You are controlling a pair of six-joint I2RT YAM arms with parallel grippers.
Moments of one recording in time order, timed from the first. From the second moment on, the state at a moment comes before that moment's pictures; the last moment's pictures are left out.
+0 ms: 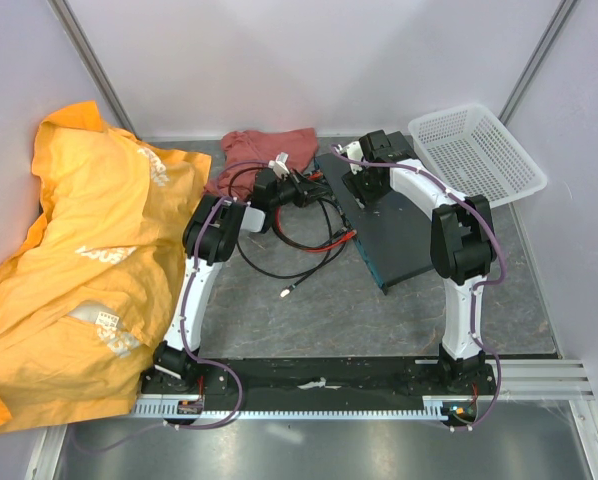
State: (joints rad) left arm -0.37 2.58 1.57 0.90 0.63 -1.23; right arm 0.33 2.13 1.73 -0.67 -0.02 -0.28
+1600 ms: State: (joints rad) left arm -0.26 2.50 1.30 1.14 0.80 -1.21; right arm 0.35 2.13 1.74 -0.65 -0.02 -0.30
